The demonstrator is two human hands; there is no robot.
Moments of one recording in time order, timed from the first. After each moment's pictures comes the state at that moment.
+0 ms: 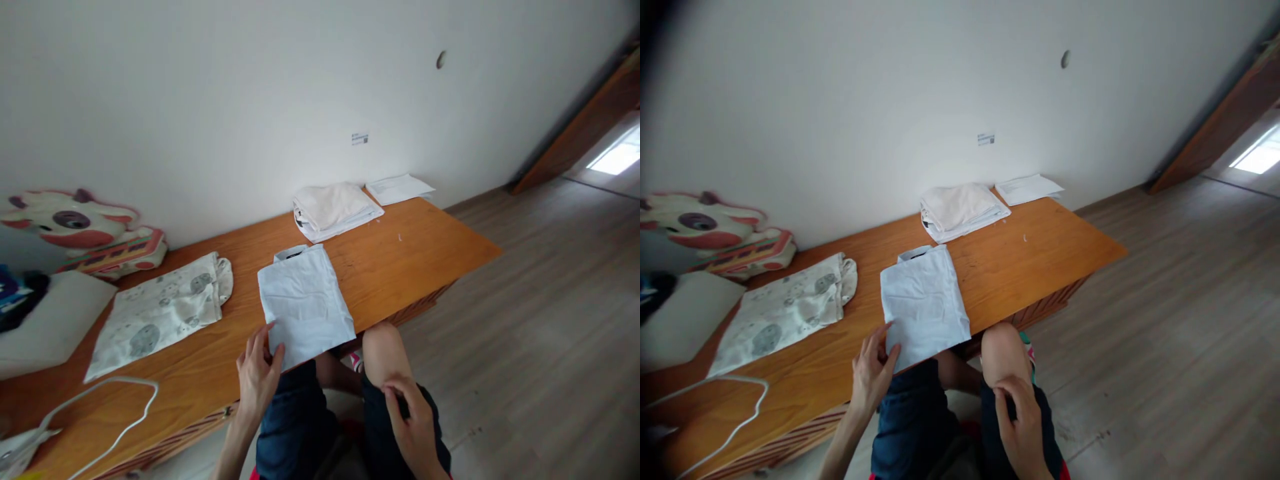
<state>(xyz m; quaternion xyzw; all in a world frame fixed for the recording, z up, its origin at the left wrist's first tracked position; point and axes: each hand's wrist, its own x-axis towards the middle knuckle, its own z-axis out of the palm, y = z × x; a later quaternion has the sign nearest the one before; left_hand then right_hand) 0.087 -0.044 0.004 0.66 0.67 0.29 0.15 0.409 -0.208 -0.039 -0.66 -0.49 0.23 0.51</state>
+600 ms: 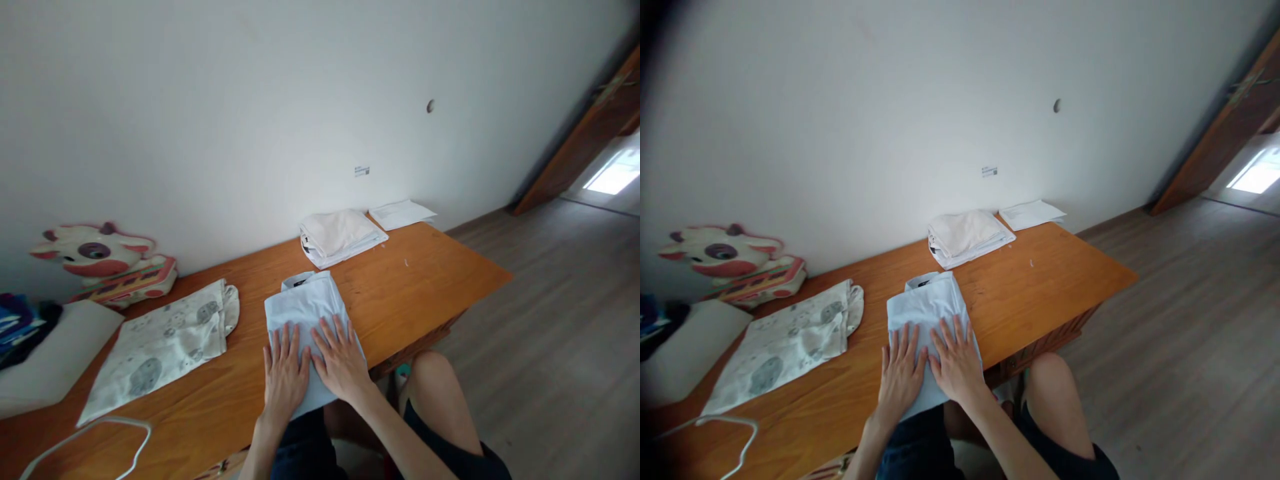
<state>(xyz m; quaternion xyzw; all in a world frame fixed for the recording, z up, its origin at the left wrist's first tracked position) 0.130 0.016 -0.018 0.76 0.62 0.20 0.03 0.316 0.005 0.009 -0.57 -0.78 0.07 0.25</state>
